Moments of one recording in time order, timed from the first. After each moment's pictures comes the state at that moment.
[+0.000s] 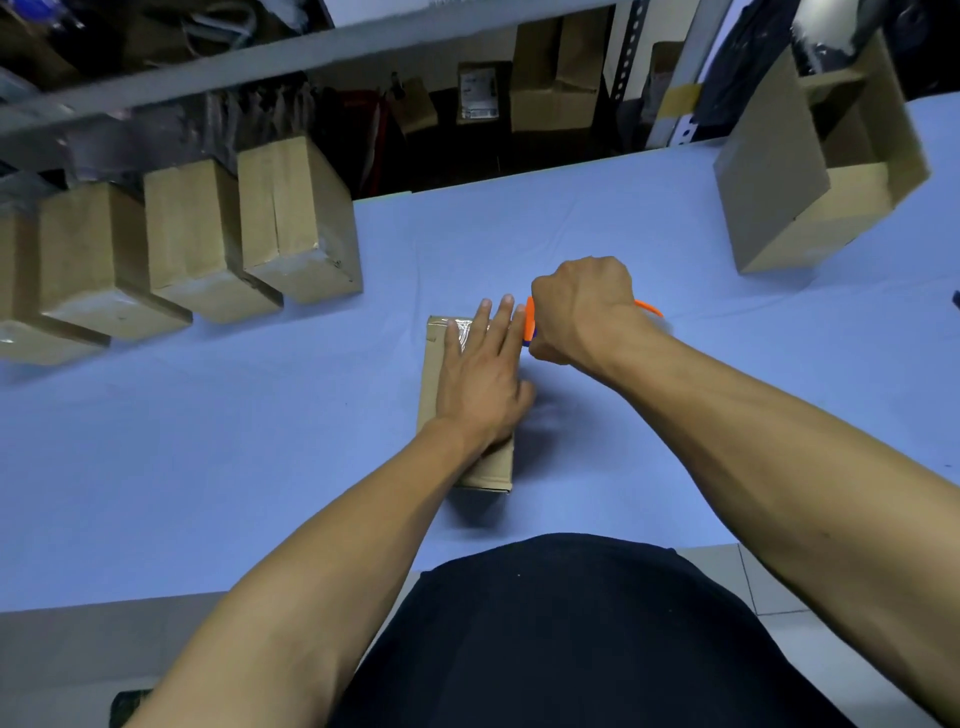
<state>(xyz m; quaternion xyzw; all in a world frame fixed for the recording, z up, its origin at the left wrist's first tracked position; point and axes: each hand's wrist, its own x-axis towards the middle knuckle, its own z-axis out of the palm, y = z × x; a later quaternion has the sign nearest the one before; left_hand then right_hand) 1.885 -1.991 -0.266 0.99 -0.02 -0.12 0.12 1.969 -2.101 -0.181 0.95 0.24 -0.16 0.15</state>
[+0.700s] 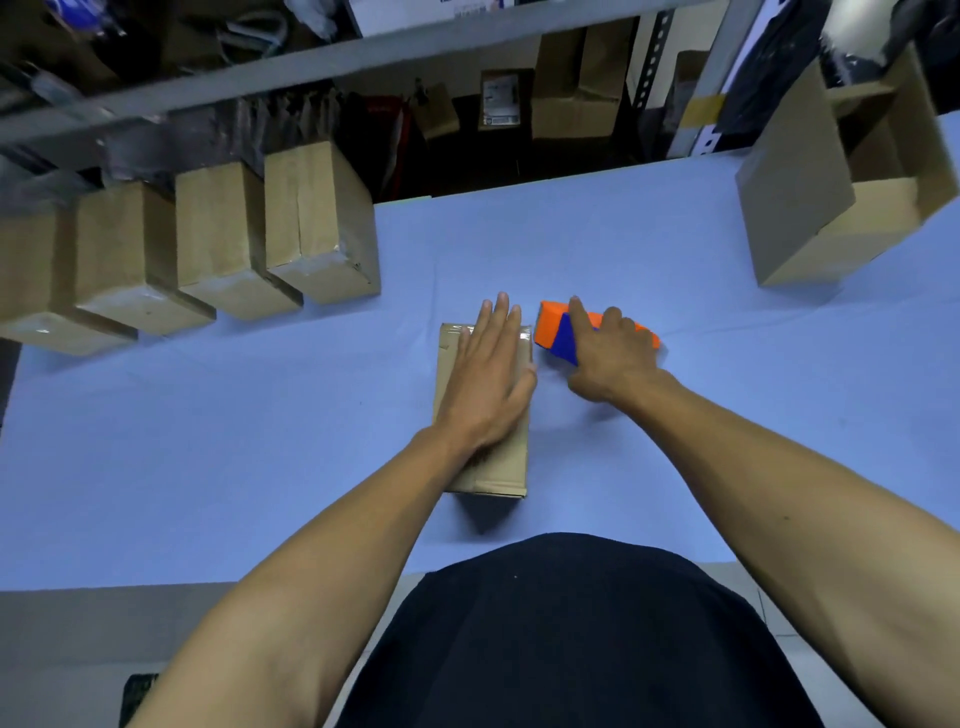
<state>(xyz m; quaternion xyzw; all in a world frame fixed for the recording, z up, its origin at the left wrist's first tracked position) 1.879 -1.979 -0.258 0.95 0.00 -0.06 0.31 1.959 -2.135 -0.263 0.95 0.14 -0.28 -0.01</state>
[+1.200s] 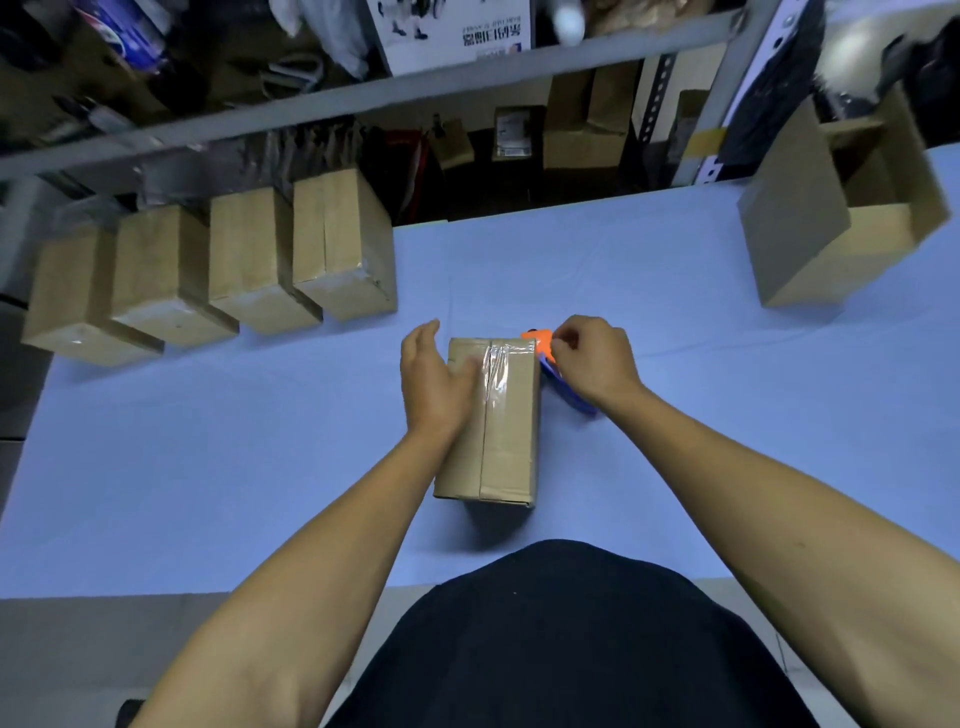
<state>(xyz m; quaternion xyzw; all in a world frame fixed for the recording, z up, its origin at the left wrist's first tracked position) 1.876 -1.936 -0.251 0.86 0.30 0.03 0.41 1.949 -2.111 -0.248 0.92 0.03 -0.17 -0.35</state>
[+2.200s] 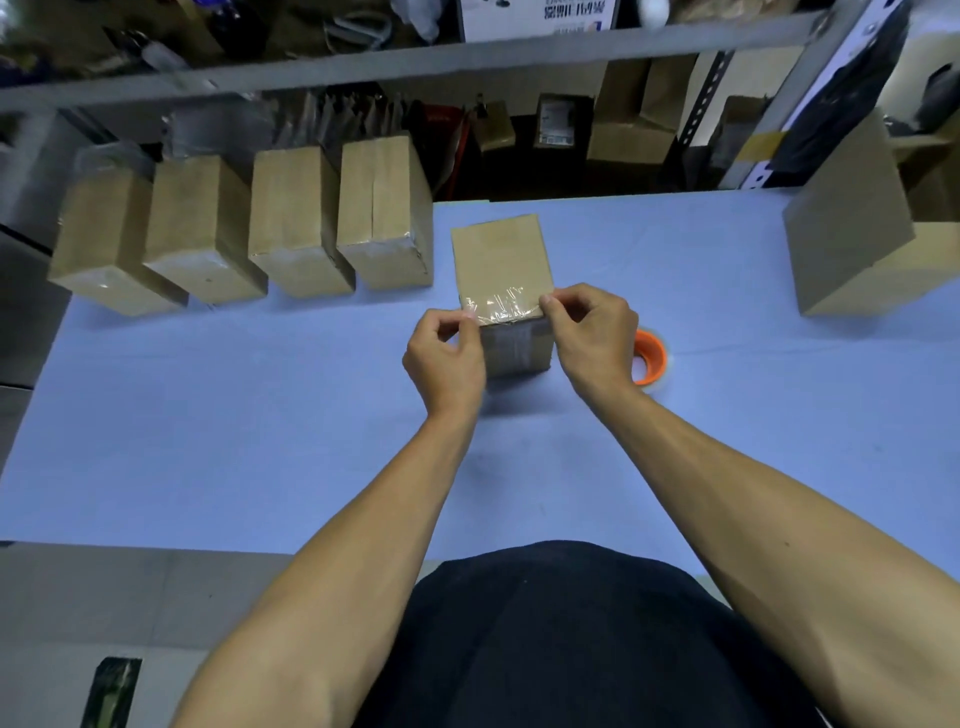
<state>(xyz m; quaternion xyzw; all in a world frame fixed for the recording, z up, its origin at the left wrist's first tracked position) 1.858 -1.916 -0.239 0.72 0.38 0.24 0.52 1.916 -2.043 -0.221 0.84 -0.01 -0.01 -0.53</state>
